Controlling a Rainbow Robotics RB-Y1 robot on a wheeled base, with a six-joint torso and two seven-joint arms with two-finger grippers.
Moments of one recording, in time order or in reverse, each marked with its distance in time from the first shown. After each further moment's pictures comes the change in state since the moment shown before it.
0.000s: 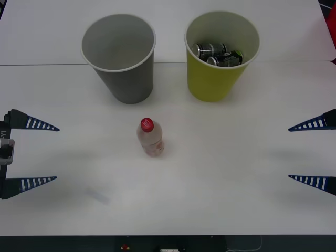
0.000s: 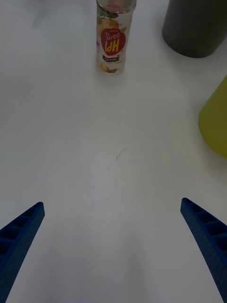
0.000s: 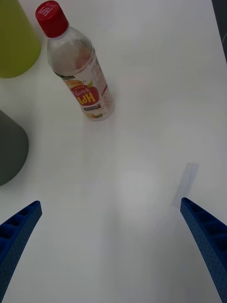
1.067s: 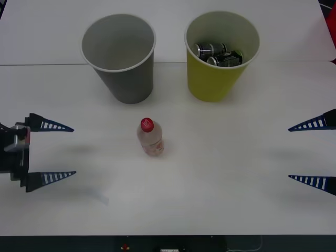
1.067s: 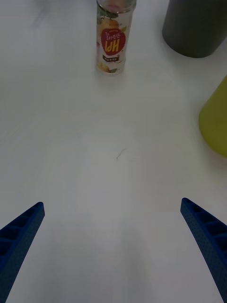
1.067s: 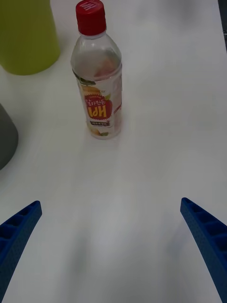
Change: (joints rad) right arm 0.000 0.000 0.000 0.000 0.000 0.000 0.000; left arm -0.183 0.001 -0.285 0.255 0.209 0.076 -0.015
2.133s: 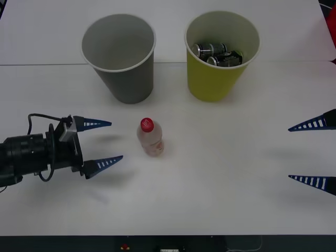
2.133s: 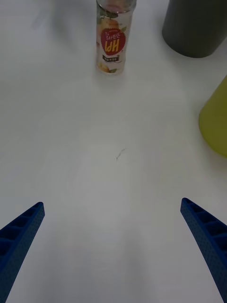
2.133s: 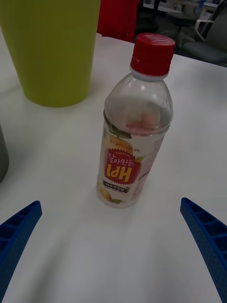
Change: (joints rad) right arm 0.000 0.000 0.000 0.000 0.000 0.000 0.000; left arm -0.245 -0.192 -0.386 0.236 0.280 0.226 -0.114
